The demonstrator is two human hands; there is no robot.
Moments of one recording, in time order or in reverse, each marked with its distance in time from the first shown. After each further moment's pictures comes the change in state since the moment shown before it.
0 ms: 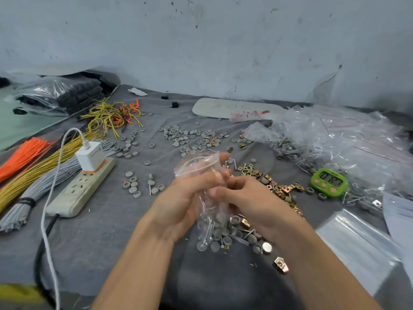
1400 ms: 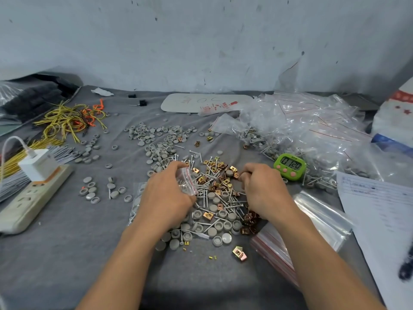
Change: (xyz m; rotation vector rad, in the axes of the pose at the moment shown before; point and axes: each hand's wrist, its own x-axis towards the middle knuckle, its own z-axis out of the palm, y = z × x) left_hand 0.041 -0.048 0.003 1.478 0.397 0.076; right_hand -0.020 0.018 -0.093 -0.988 0.592 0.079
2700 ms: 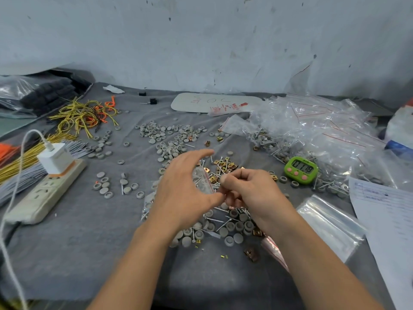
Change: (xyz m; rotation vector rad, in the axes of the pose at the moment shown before) left_hand -0.015 0.010 -0.016 -0.101 0.077 0.273; right_hand -0.021 -0.037 0.014 0.972 -0.261 0.086
